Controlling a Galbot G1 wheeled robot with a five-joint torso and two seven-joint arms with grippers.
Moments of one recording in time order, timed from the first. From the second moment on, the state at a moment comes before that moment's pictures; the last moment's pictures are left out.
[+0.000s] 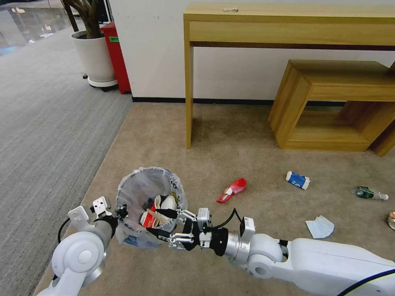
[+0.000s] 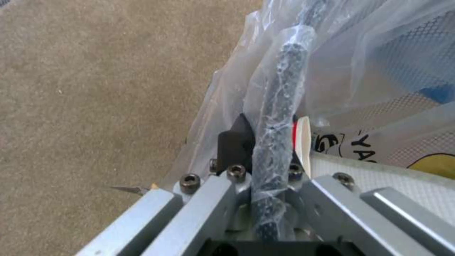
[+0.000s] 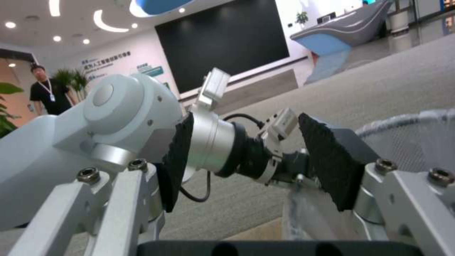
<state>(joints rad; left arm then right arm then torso) 1.40 -1.16 -0.55 -2.17 -1.17 0.60 -0.74 -0.35 0.72 -1.03 1.96 1.12 0.49 -0.27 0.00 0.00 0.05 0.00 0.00</state>
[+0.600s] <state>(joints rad) 1.39 -1.17 -0.55 -2.13 -1.15 0.60 -0.73 -0.44 0.72 -0.82 1.95 1.13 0.48 -0.24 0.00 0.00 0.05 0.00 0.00</state>
